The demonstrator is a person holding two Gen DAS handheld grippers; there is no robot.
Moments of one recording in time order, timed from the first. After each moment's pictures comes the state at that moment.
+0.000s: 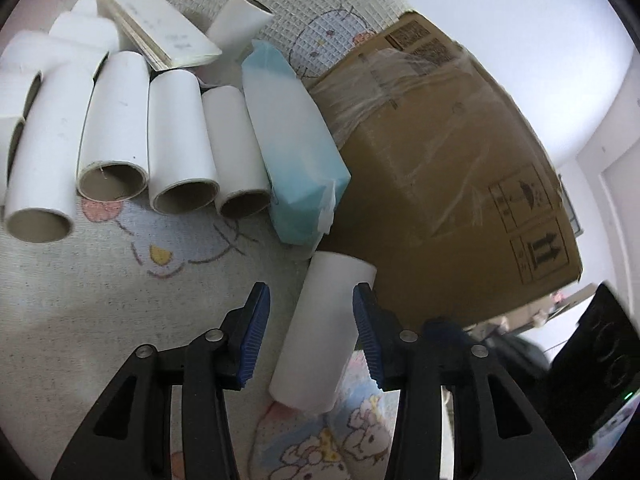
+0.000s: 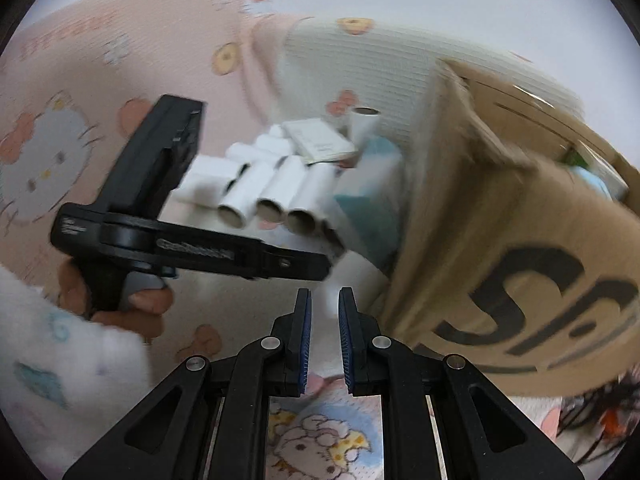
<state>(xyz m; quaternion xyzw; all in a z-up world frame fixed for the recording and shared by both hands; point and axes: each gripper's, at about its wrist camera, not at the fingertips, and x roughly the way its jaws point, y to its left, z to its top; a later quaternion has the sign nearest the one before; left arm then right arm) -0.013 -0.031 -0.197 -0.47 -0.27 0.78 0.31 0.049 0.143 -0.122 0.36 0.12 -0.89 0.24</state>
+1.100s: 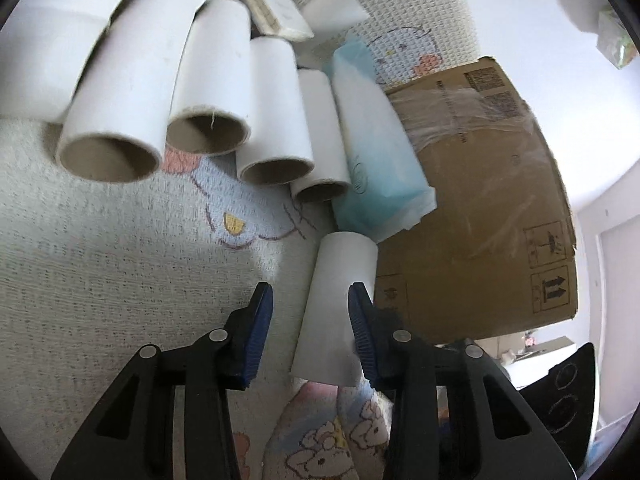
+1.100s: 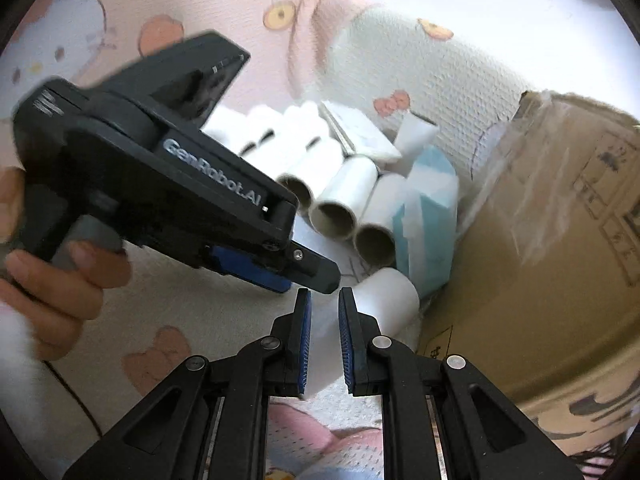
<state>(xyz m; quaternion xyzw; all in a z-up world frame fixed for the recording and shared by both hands) -0.031 -0.070 -0.227 -0.51 -0.34 0.74 0.27 0.045 0.091 -0.164 0.30 0.23 -0.89 0.27</state>
